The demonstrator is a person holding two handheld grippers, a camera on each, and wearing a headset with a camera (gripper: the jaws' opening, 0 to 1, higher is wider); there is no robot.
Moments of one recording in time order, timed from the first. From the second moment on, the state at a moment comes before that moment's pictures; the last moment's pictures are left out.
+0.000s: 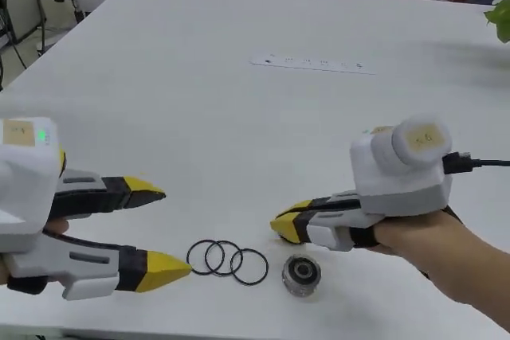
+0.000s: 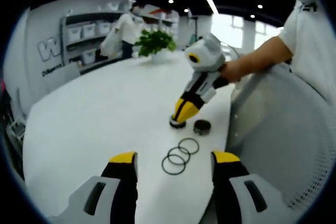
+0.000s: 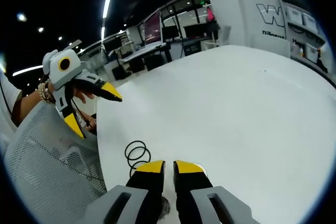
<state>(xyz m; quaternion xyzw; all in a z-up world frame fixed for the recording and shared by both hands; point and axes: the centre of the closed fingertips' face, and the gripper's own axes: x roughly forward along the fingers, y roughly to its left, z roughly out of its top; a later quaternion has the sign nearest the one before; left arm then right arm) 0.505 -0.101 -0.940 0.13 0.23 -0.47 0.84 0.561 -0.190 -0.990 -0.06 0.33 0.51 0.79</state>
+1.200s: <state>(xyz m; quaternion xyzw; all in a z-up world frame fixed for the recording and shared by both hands) 0.569 -0.226 -0.961 0.18 0.18 -0.56 0.79 0.562 -0.236 -1.019 -0.07 0.38 0.51 0.77</state>
